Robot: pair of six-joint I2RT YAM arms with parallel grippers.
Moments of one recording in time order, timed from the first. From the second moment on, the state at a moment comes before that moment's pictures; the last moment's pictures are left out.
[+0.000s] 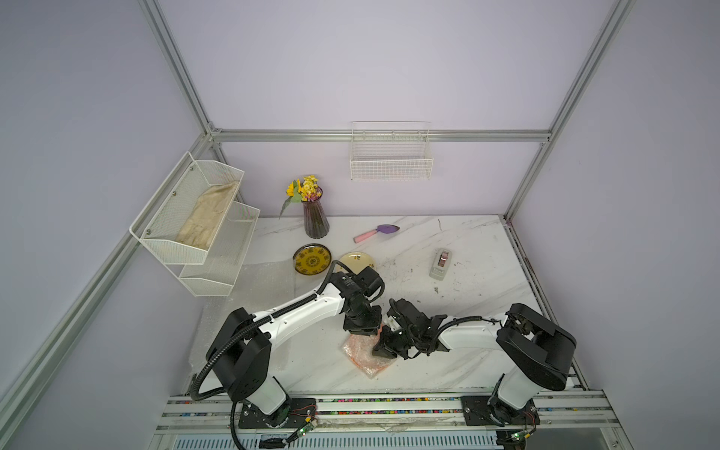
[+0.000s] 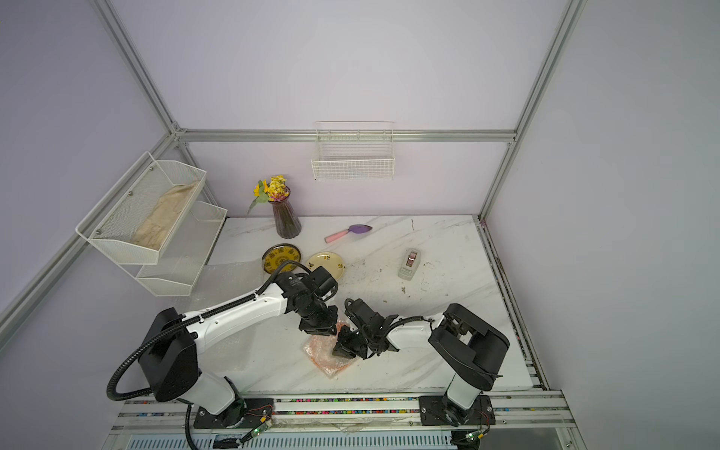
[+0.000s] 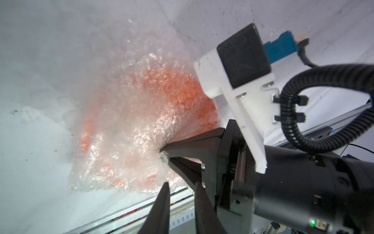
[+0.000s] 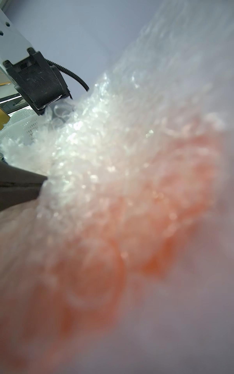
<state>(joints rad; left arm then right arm) -0.78 1.59 1.19 -0.96 0.31 -0.73 0.95 1.66 0.69 0.06 -0.53 1.27</state>
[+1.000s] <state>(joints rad) -0.79 1.67 0.93 -0.80 0.44 -0.70 0.95 1.59 0.58 0.17 -0.51 1.37</state>
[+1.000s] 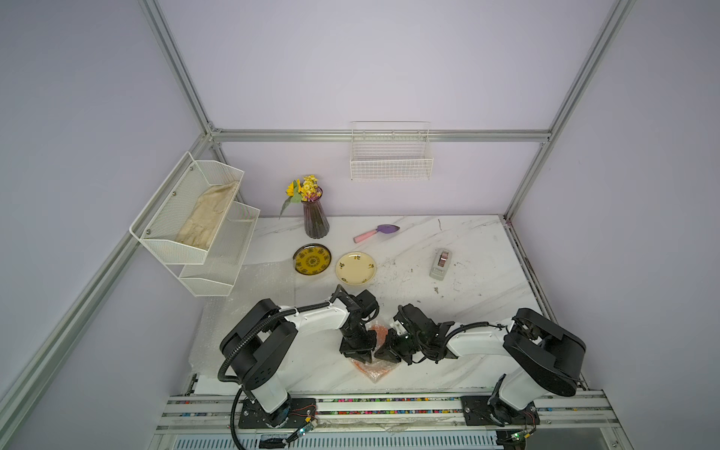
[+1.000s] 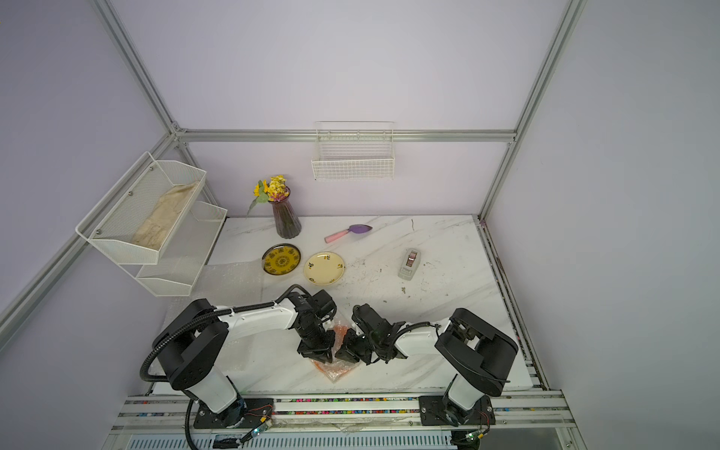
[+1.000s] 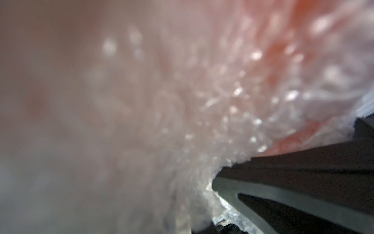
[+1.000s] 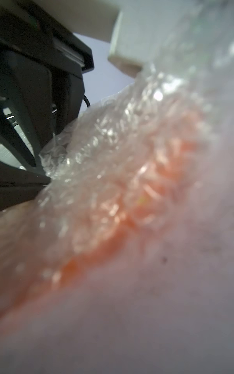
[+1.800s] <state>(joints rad) -0.42 1.76 1.23 -0.83 0.43 -0.44 0.94 1.62 0.65 0.02 -0.53 1.20</state>
